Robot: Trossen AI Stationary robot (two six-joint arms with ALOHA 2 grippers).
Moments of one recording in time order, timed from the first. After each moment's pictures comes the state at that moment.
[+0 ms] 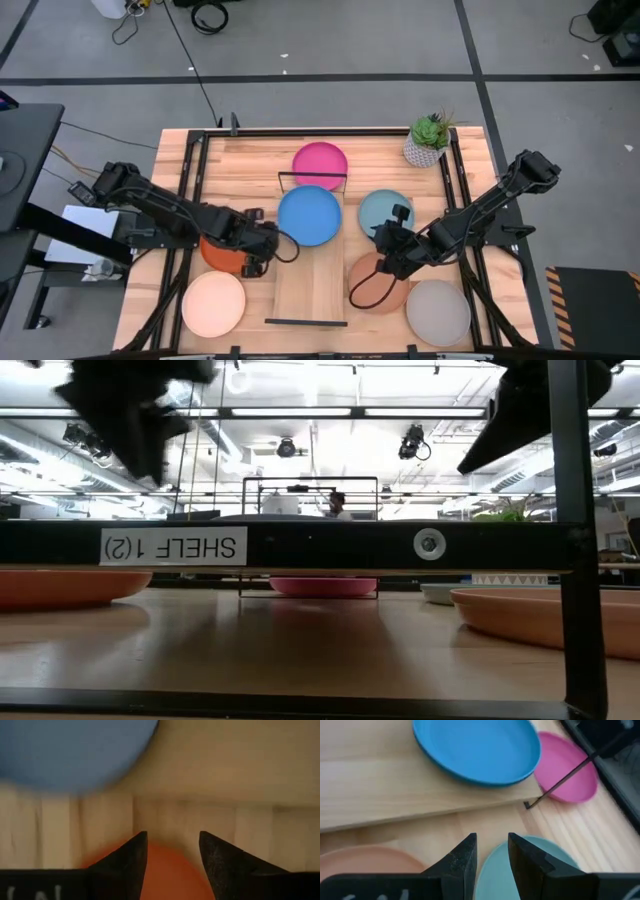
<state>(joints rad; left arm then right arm) -0.38 1.44 1.08 -0.94 -0.19 -0.39 0.54 1.41 0.91 -0.60 0.77 0.60</state>
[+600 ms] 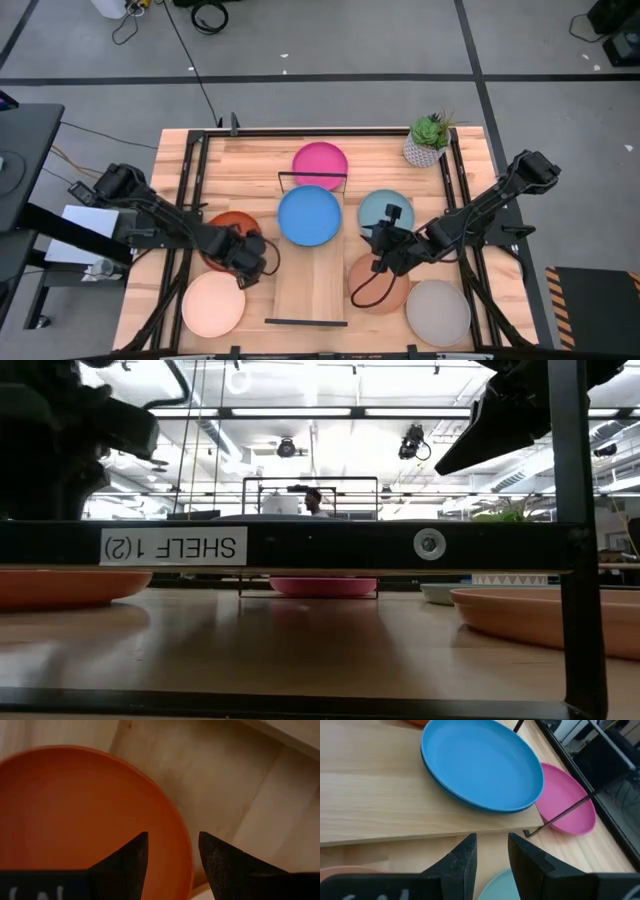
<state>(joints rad) -0.51 1.47 0.87 -0.83 -0.15 -0.89 0.51 1.41 0.81 -0.32 0.81 0.35</state>
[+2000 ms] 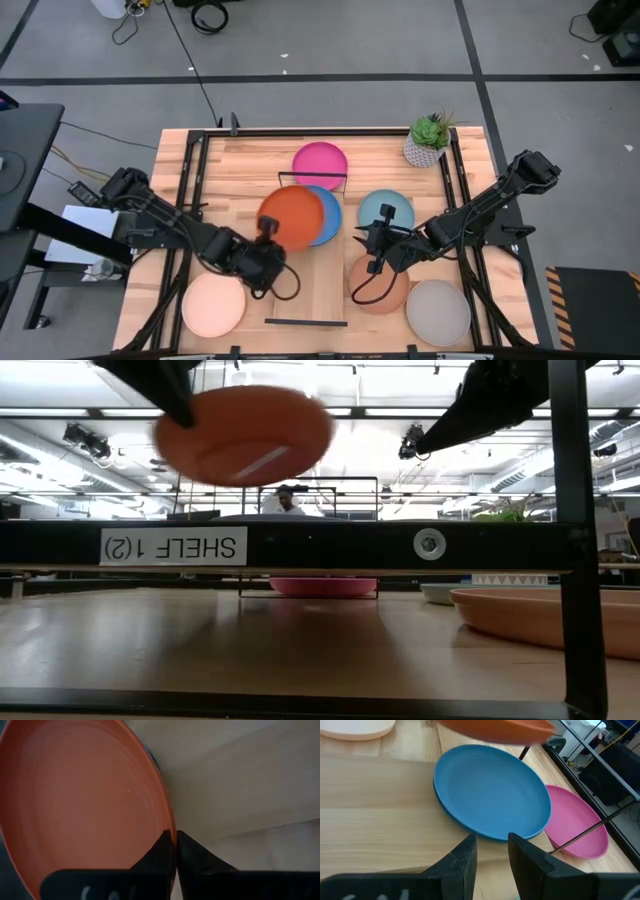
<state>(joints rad) -0.52 1.55 1.28 -0.93 -0.53 -0.02 0.50 1.41 0.82 -0.16 0.78 0.26</state>
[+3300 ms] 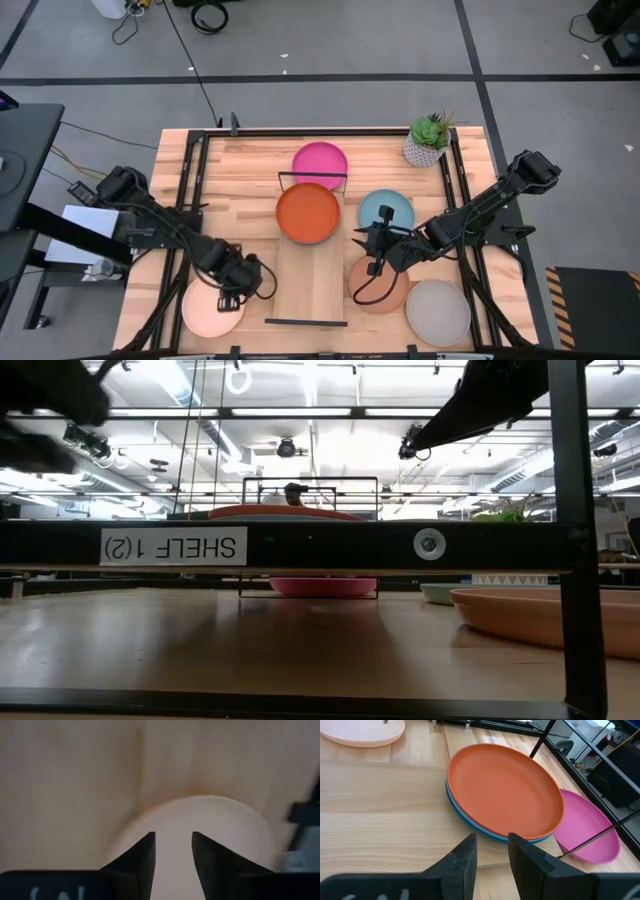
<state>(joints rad) -0.63 1.50 0.96 -0.86 0.15 -0.73 0.50 1.41 0.82 -0.13 0.75 0.26</state>
